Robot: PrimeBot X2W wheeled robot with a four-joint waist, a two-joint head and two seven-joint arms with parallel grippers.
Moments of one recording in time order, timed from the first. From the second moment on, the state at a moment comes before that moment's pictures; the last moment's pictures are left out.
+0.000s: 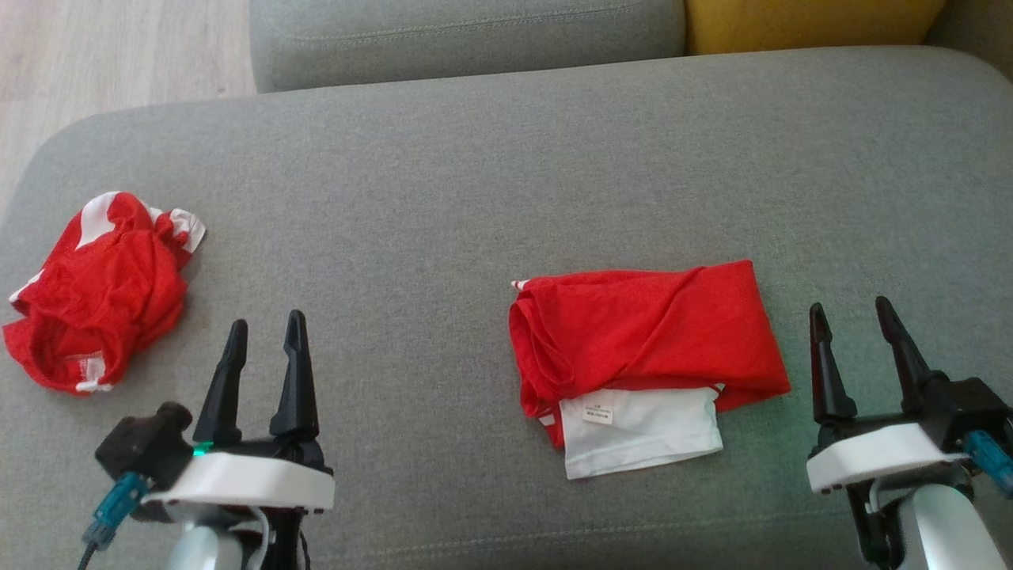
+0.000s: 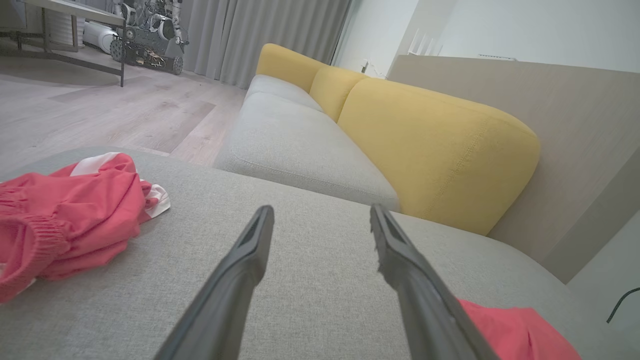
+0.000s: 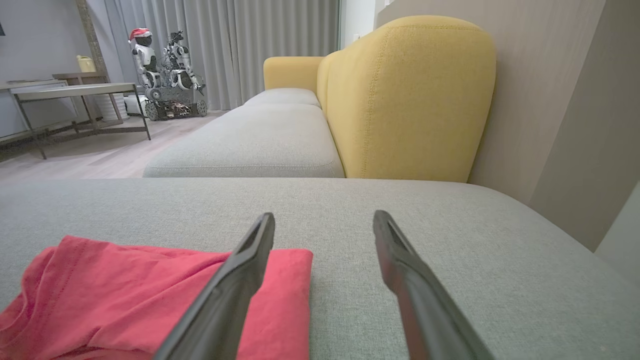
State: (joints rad) left arm 0.02 0.04 -0.12 0.07 -0.40 -0.03 -0.25; right arm -0.06 -0.11 -0.03 0.28 0.06 0.13 -0.25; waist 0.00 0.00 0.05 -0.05
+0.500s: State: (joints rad) left arm 0.01 0.04 -0.14 0.07 -0.40 -0.03 -0.25; right arm -0.10 -0.11 -0.03 0.41 0.10 0.13 -0.23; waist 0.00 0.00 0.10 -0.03
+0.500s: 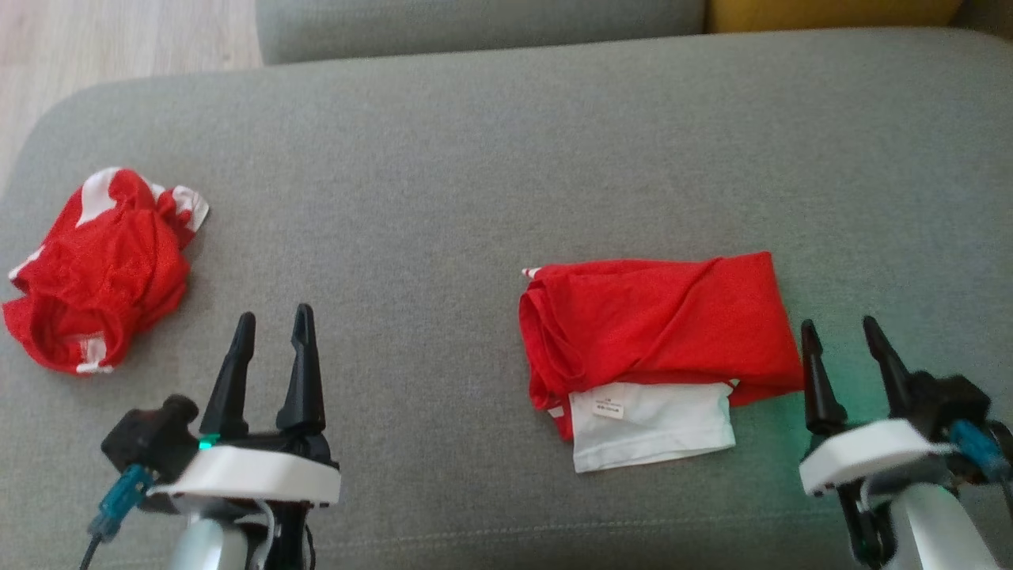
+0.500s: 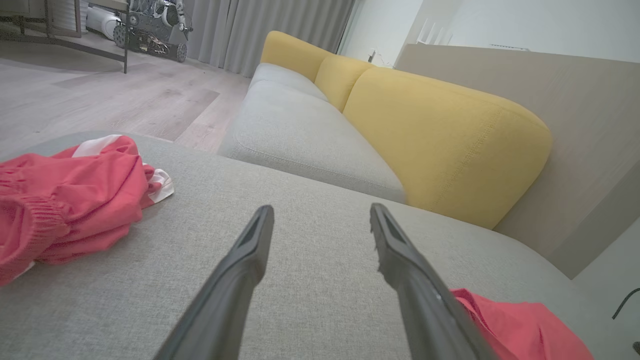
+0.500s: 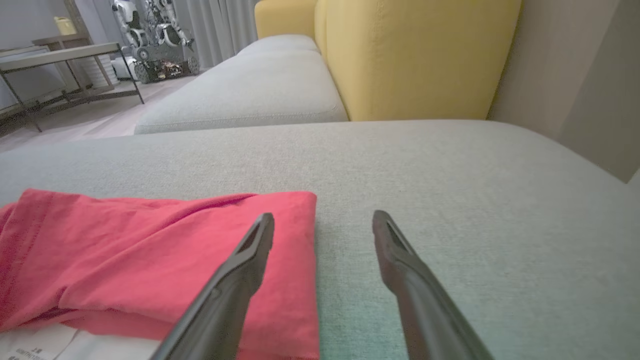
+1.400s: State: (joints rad) left arm -0.06 0.04 -0.12 0.10 -0.41 -0.06 -0.25; right arm -0.34 -0.21 0.23 0.76 0.29 0.13 -0.16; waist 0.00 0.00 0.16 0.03
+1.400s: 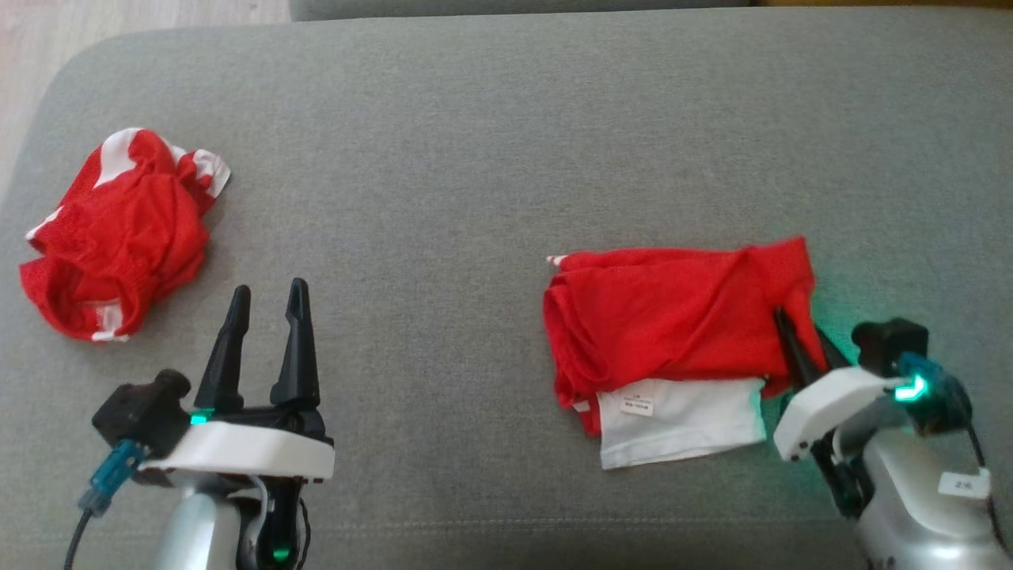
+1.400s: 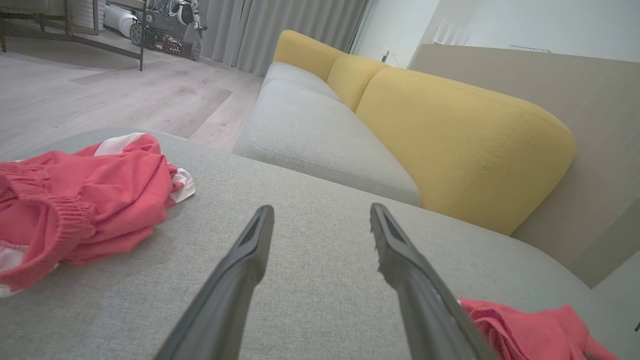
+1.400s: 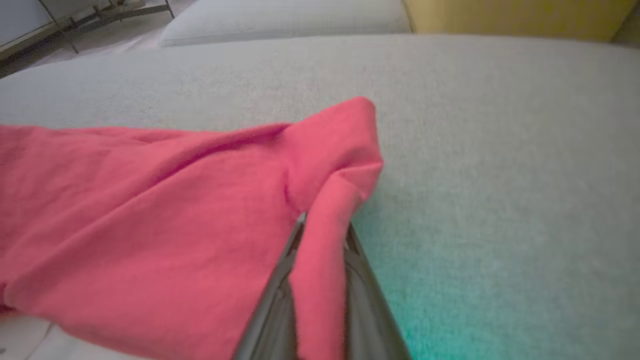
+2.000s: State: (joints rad) left arm -0.28 0.04 -0.17 0.07 -0.37 -0.10 -0.26; right arm -0.74 -0.48 0.33 0.68 0.26 0.13 -0.07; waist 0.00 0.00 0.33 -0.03
